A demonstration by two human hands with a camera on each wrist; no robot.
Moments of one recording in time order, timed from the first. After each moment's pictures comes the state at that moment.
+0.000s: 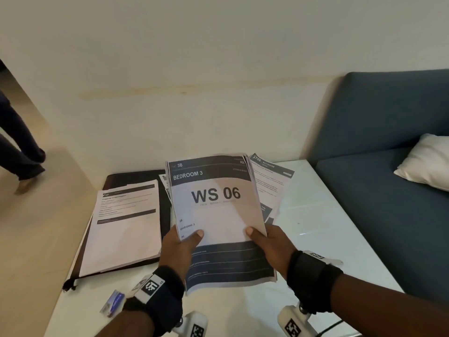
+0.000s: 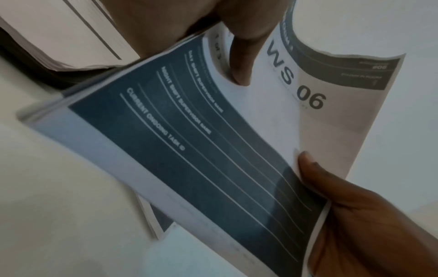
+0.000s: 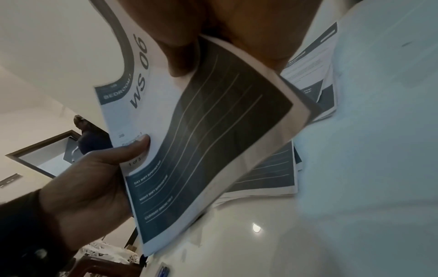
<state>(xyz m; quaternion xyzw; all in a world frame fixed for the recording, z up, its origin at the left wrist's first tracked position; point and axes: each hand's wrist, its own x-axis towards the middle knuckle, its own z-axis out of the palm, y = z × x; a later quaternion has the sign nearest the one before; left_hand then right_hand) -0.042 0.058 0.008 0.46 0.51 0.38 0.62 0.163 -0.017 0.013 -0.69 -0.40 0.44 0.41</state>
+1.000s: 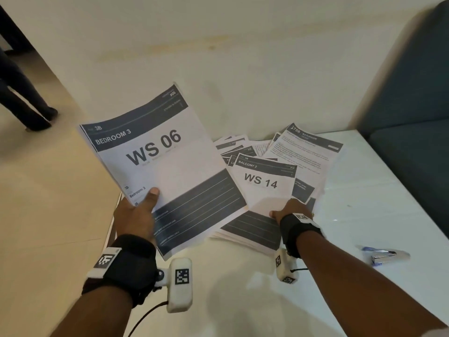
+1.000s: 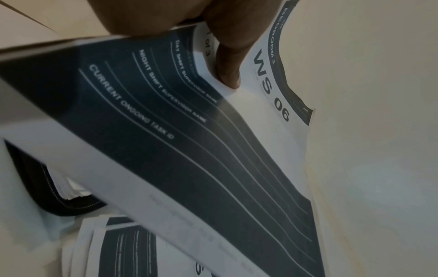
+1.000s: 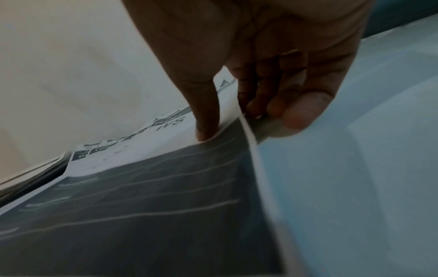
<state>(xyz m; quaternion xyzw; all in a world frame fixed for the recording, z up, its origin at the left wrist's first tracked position) -0.147 0.143 0.001 0.37 0.64 0.50 0.45 0.171 0.101 -0.105 -0.90 -0.35 0.26 0.09</state>
